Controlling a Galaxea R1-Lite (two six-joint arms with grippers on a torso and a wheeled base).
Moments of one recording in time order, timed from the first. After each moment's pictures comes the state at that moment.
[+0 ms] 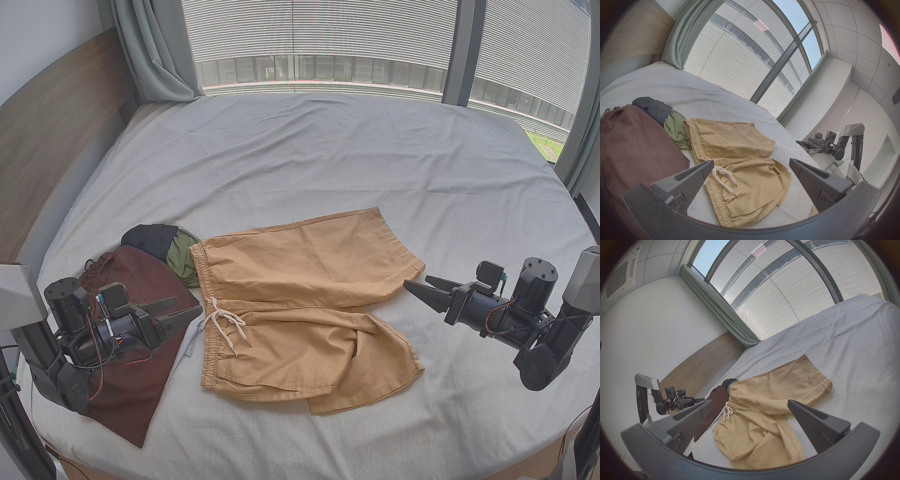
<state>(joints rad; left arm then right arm) -0.02 2.03 -0.33 -1.55 -0.73 -0.29 0.24 2.04 -0.45 -1.54 0.52 0.40</state>
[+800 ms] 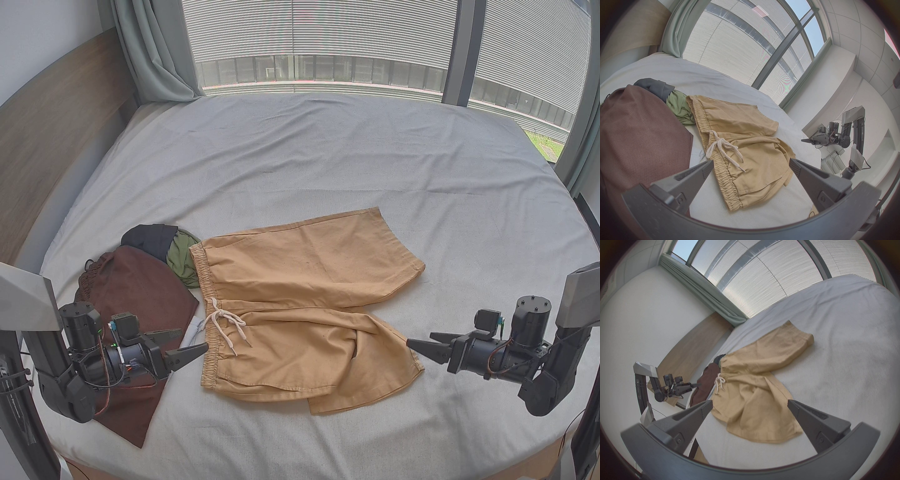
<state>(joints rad) -0.01 2.15 -0.26 -1.55 -0.76 -0.14 0.23 2.10 -0.23 -1.54 0.52 0.36</state>
